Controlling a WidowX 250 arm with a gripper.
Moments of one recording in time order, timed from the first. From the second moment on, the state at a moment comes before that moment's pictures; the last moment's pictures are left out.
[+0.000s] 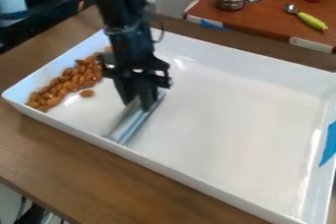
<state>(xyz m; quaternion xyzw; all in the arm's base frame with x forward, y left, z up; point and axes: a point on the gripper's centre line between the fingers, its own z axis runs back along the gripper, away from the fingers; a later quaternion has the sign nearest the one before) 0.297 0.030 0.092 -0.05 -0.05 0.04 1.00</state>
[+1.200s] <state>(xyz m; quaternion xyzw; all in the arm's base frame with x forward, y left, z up) 0.304 0.107 0.119 -0.03 -0.04 0.05 1.00</state>
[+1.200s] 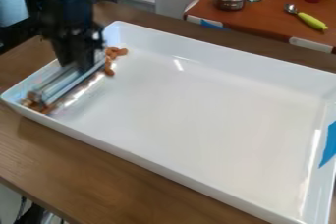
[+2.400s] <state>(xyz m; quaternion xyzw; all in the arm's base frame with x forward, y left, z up) 0.351 -0.132 0.117 0.01 -0.05 0.05 1.00</state>
